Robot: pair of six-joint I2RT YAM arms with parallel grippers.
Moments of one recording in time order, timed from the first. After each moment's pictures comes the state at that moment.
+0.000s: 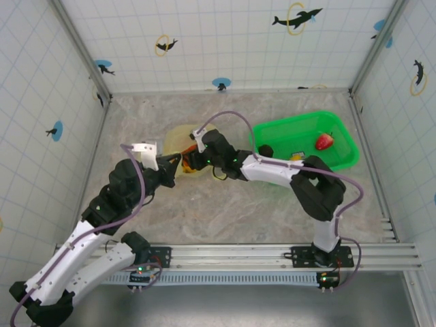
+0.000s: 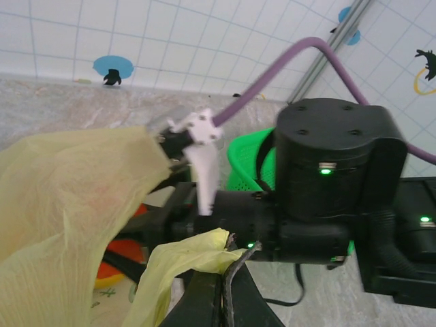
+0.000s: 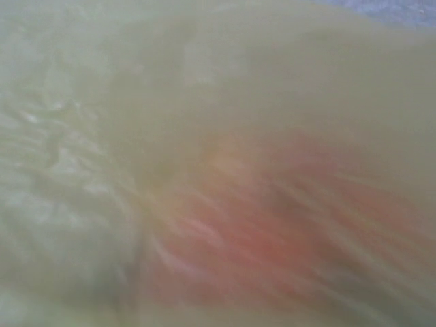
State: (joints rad) left arm -0.67 0.64 0.79 -0.44 -0.02 -0.42; right arm 0.95 1.93 1.32 0.12 -0.04 0.29
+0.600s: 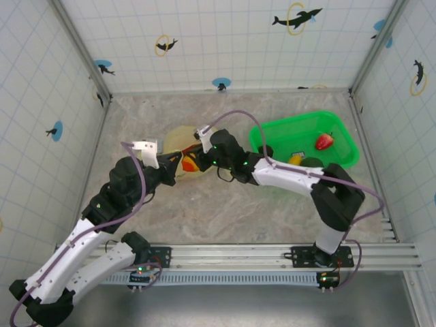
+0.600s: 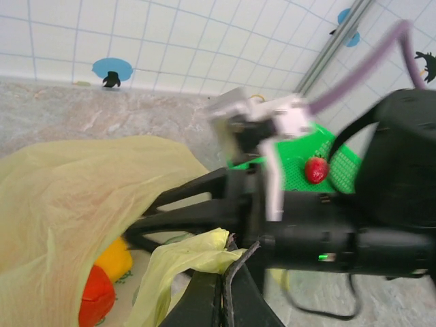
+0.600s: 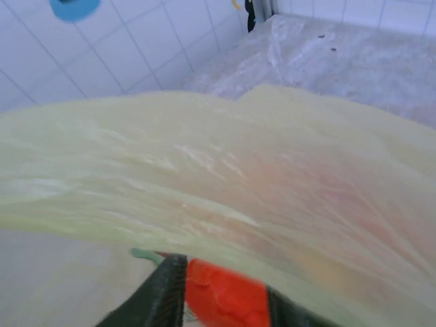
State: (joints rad) left arm -0.67 0.66 0.81 -0.44 -0.02 -0.42; right arm 0.95 1.70 1.17 0.14 -0.08 0.27
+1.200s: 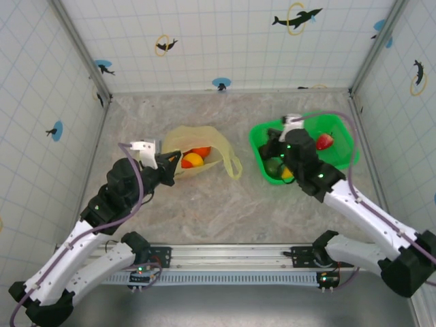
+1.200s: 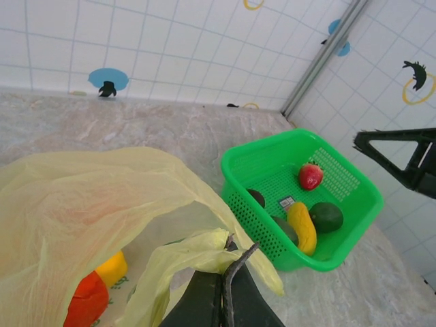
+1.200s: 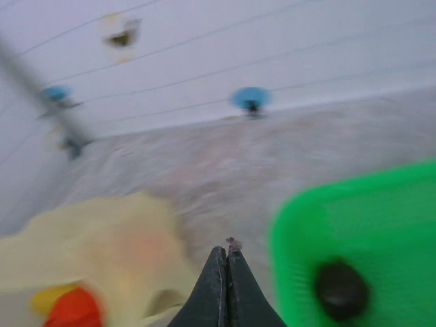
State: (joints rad) left arm -0.67 0.64 0.81 -0.43 -0.01 -0.42; right arm 0.64 1.02 0.88 -0.24 0.33 0.53
